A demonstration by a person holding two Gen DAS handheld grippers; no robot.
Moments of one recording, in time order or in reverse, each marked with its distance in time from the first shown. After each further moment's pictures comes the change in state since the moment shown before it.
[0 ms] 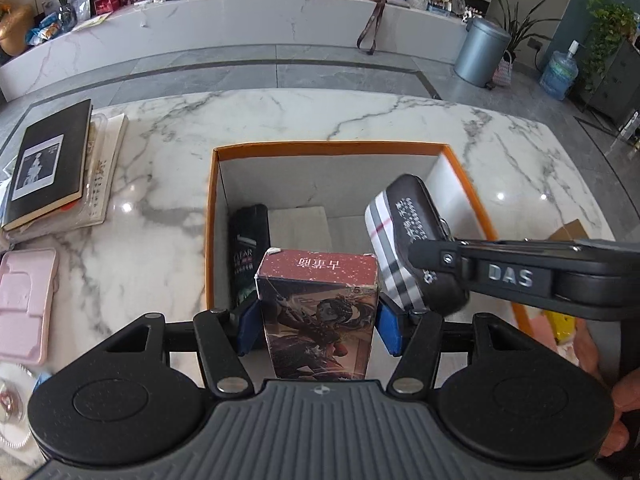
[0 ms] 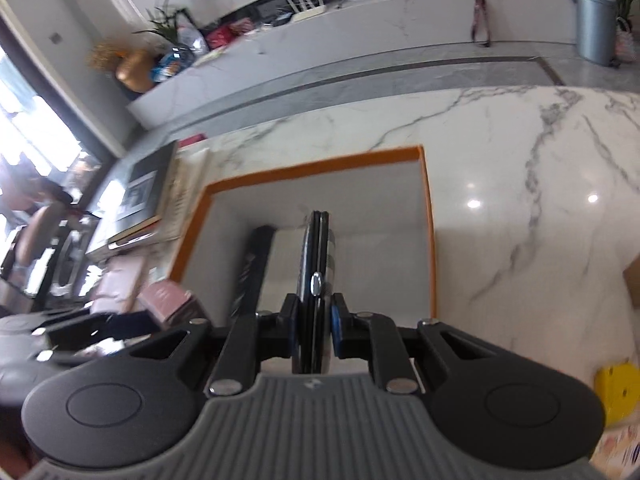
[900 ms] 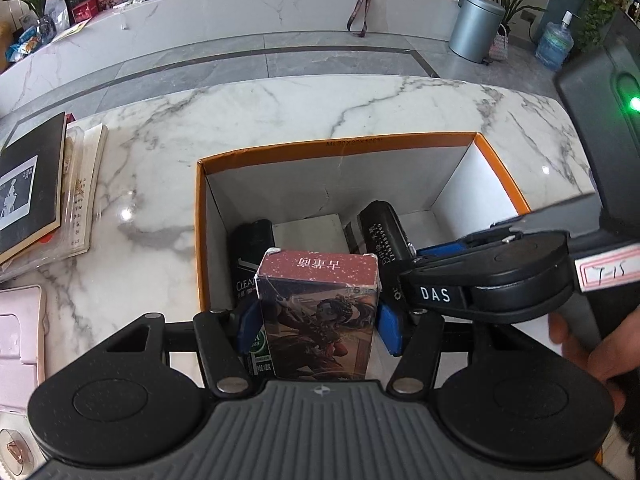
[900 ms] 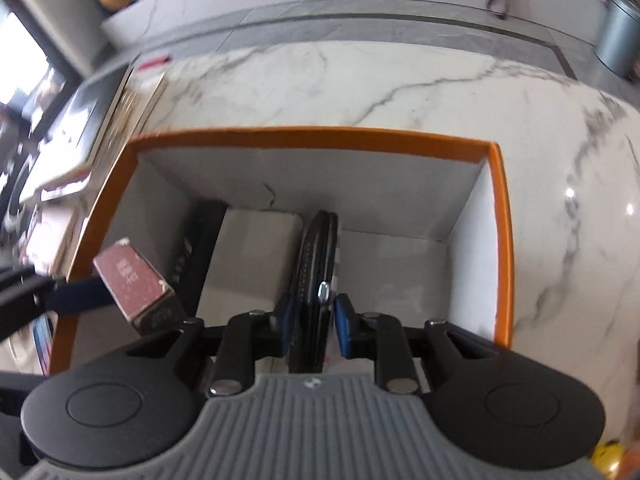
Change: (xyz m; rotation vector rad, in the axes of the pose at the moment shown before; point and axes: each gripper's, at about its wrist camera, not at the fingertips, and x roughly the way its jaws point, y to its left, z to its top) left arm 0.033 0.007 0.017 0.082 0.039 0.009; right arm 0.089 0.007 0.027 -0.171 0.241 -0.100
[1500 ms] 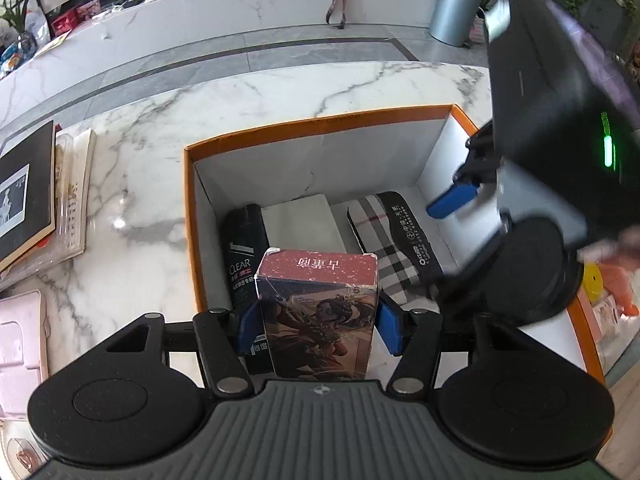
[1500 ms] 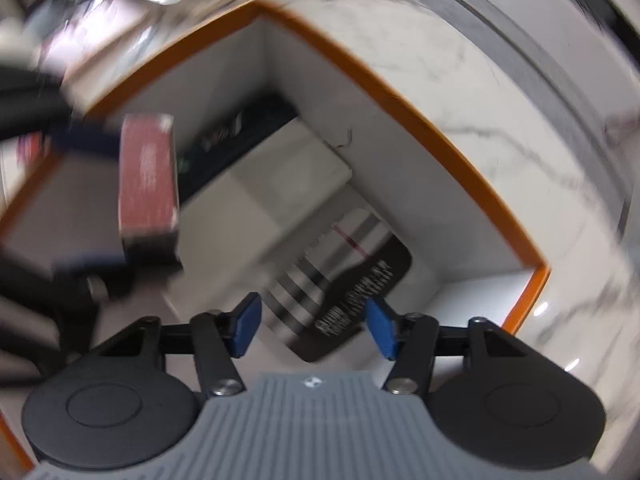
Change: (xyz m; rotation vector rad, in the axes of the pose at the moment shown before) left arm -0.003 -0.003 -0.010 0.065 0.018 -0.019; right arm 0.005 0.033 -0.005 -0.740 0.220 -0.082
